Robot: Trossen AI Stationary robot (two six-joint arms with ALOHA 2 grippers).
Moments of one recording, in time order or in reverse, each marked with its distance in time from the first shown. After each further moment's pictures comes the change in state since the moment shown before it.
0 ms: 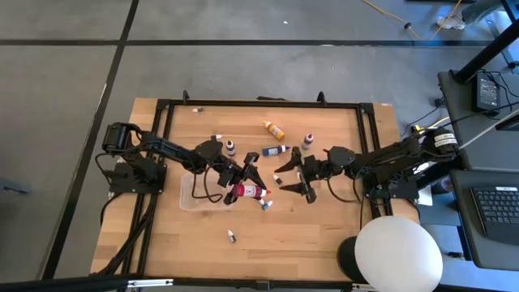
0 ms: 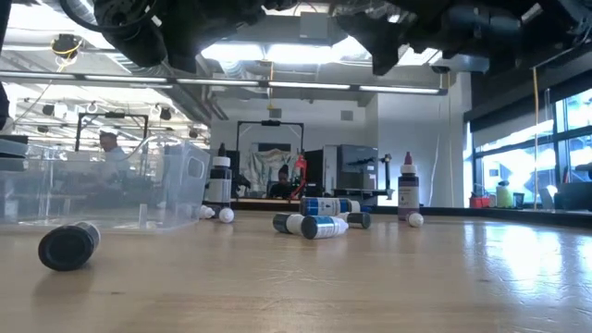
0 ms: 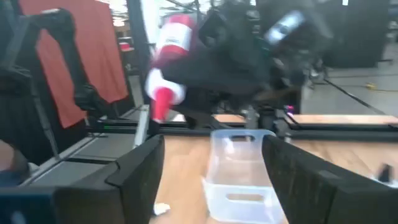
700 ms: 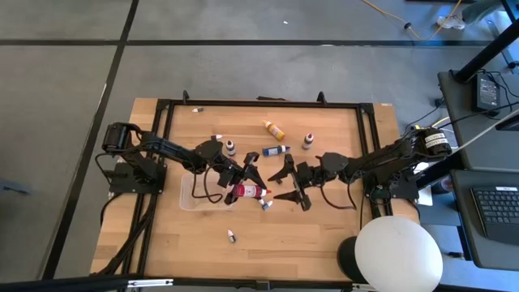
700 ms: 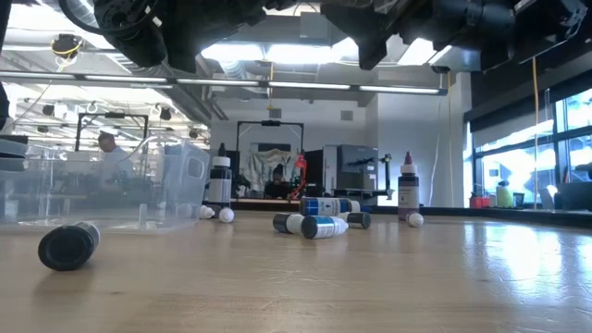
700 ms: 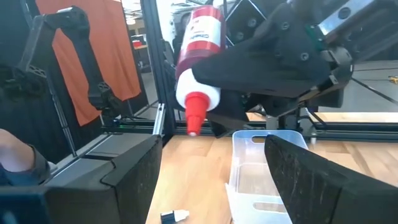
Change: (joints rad) left arm 0.000 0.000 0.000 -0.005 -0.007 0.026; right arm 0.065 0.088 0.079 0.001 0.016 0.029
